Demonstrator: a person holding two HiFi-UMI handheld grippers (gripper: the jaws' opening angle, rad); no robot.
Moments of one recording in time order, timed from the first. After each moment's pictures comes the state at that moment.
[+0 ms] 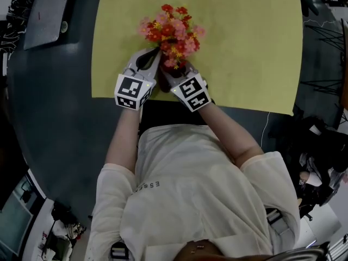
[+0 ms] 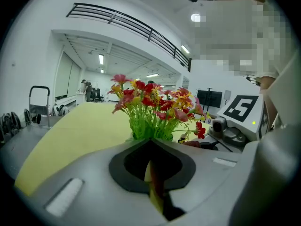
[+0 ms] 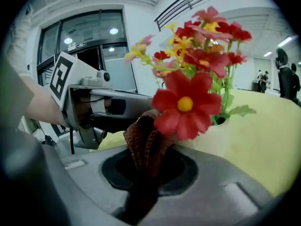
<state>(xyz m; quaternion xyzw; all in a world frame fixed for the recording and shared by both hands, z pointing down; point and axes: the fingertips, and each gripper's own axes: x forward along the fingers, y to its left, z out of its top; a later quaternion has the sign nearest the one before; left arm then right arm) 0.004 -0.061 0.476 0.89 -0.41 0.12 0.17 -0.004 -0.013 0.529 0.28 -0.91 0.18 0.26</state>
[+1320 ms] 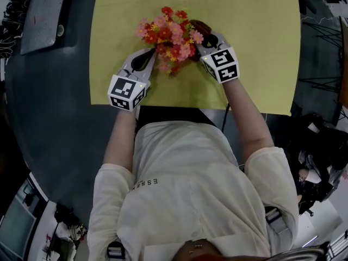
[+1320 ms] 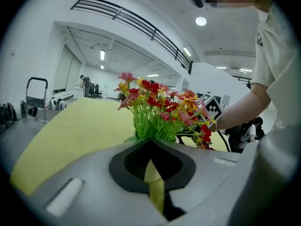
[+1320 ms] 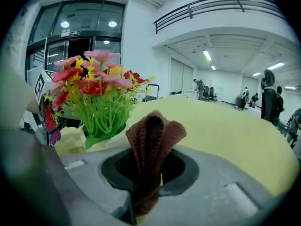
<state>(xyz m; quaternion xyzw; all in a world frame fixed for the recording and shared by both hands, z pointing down) -0.004 -0.078 0.477 0.90 -0.39 0.10 0.19 0.107 -0.144 0.513 0.37 -0.88 0.11 0.29</state>
